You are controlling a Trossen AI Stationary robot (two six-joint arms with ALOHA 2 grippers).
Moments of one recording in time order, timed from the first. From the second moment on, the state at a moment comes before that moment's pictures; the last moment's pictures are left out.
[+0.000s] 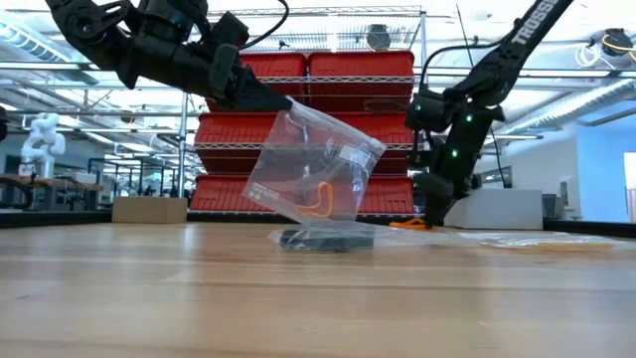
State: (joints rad) left arm 0.18 1.28 0.51 0.58 -0.03 0.19; right arm -0.60 1.64 0.78 -0.25 0.14 0.07
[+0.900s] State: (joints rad) left arm 0.18 1.28 0.51 0.57 -0.03 0.19; right arm -0.41 1.36 0.78 -0.31 0.17 0.08
